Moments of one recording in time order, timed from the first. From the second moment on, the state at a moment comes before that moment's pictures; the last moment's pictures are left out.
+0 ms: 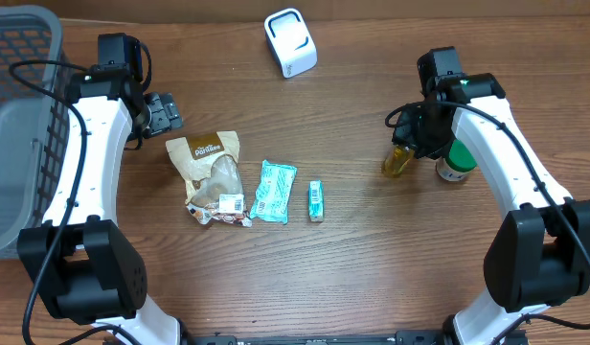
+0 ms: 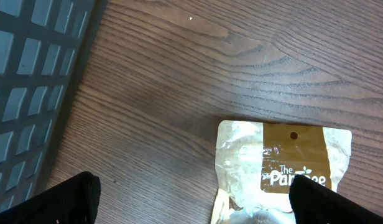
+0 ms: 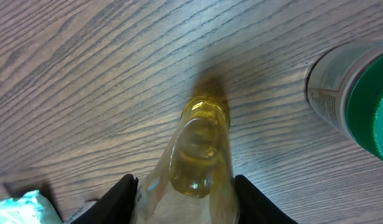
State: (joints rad) left arm 0.08 1.82 1.60 -1.04 -0.18 -0.31; right arm 0.13 1.83 1.50 -1.05 -0.07 0.54
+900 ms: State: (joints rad) left arm 0.08 1.82 1.60 -1.04 -0.18 -0.31; right arm 0.13 1.83 1.50 -1.04 -0.10 0.47
